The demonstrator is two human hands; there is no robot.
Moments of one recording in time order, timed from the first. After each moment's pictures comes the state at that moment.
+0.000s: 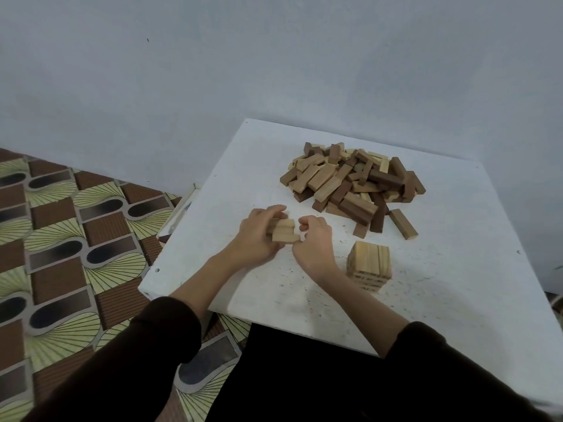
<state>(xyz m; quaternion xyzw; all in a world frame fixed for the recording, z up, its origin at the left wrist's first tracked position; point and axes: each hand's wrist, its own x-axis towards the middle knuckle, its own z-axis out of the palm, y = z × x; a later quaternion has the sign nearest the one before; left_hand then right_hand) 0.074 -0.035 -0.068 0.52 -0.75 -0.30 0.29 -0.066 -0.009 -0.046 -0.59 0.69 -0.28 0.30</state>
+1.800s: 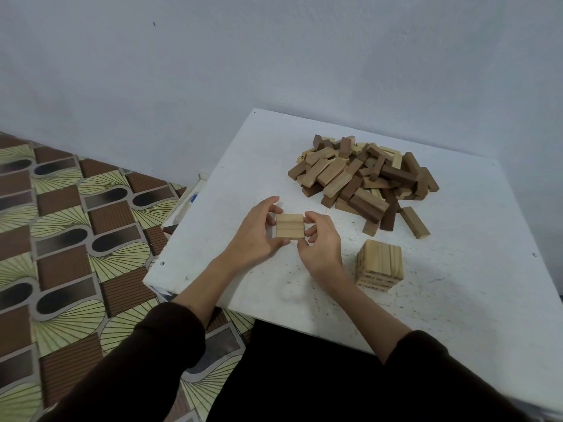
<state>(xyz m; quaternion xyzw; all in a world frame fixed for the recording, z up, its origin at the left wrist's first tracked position) 0.083 -0.032 -0.083 0.53 -0.70 -0.32 0.35 -0.067 -0.007 -0.069 -0.61 0.64 -0.38 0.29</state>
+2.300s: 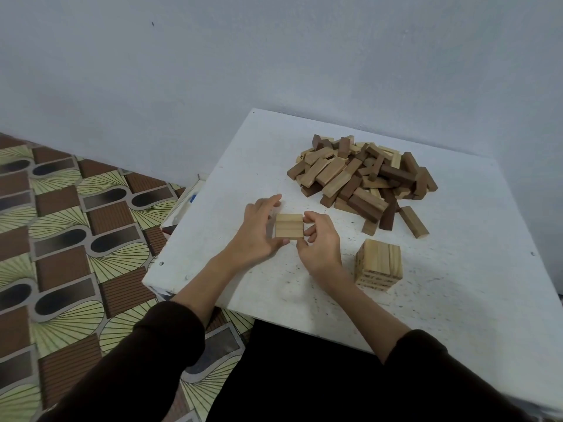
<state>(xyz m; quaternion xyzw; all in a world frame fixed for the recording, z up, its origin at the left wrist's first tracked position) 0.083 -0.029 -0.075 0.51 -0.73 -0.31 0.33 -0.067 -0.007 -0.068 -0.60 0.64 -0.38 0.29</state>
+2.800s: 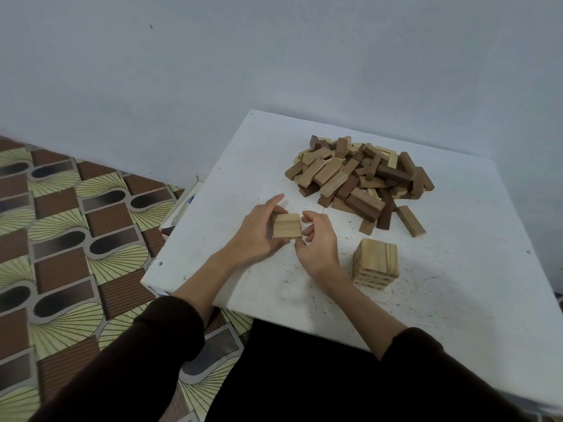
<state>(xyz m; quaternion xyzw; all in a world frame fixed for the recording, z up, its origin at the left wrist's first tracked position) 0.081 -0.033 -0.073 0.50 -0.74 -0.33 0.31 -0.068 -0.004 -0.065 -0.60 0.63 -0.38 0.31</state>
